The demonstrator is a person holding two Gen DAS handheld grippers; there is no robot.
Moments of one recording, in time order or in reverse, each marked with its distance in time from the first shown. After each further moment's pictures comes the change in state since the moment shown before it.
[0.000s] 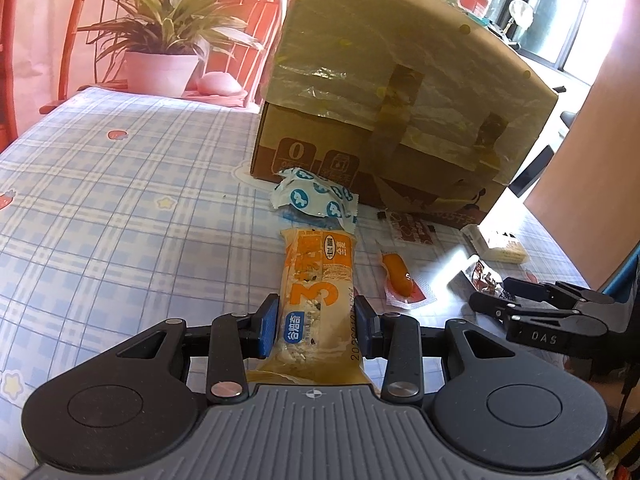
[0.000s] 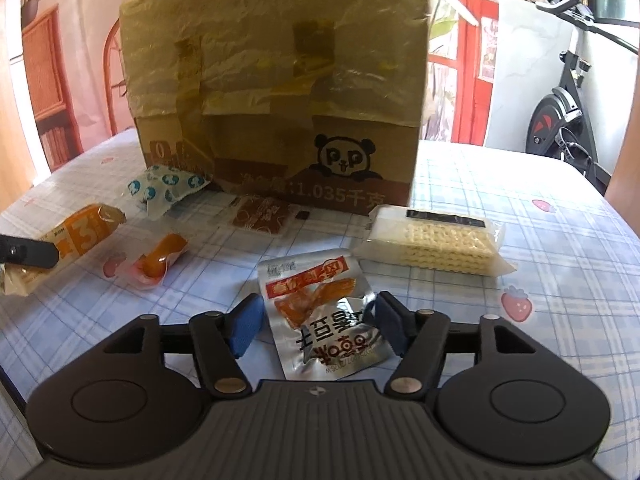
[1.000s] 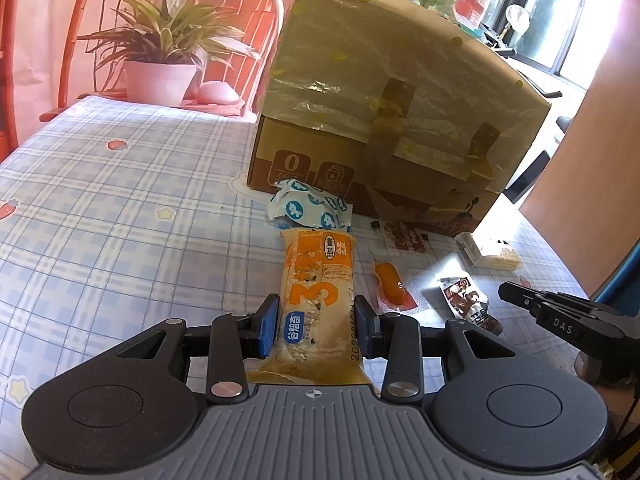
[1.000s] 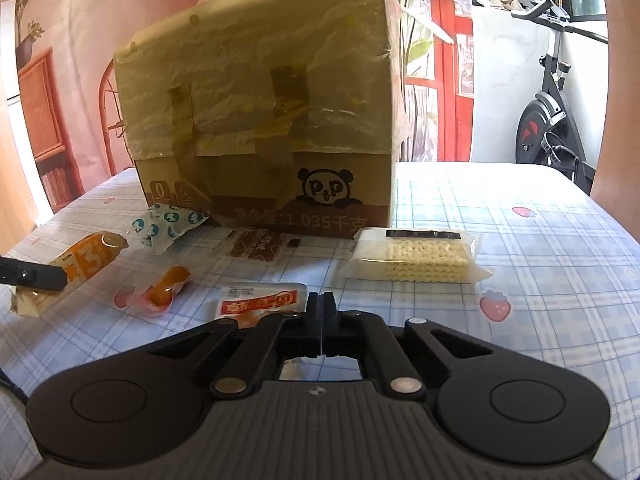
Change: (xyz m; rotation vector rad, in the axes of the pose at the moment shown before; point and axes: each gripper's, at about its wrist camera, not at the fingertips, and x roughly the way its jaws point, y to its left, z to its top) left arm -0.007 -0.002 0.002 0.003 -0.021 -0.007; right arm -0.030 -0.013 -0.006 0.102 -0.107 0.007
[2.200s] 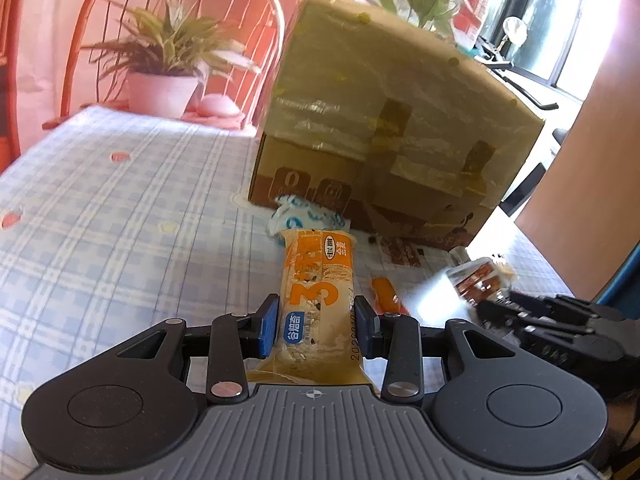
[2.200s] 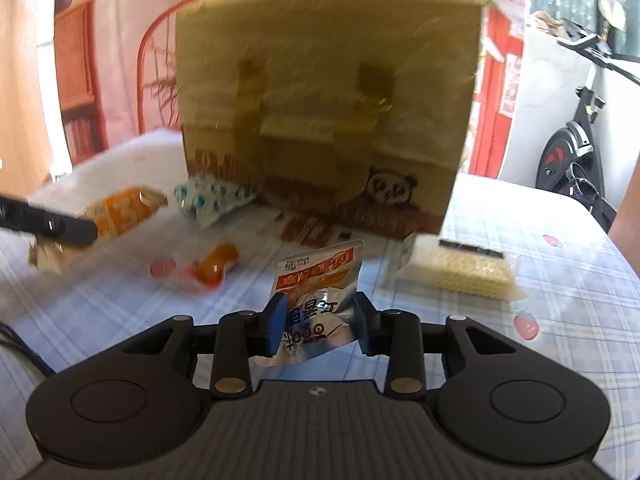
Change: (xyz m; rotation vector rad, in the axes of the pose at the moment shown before) left arm -0.012 0.000 0.006 -0.003 -0.048 -0.006; right arm -0.004 0.038 0.013 -0.125 0.030 0.016
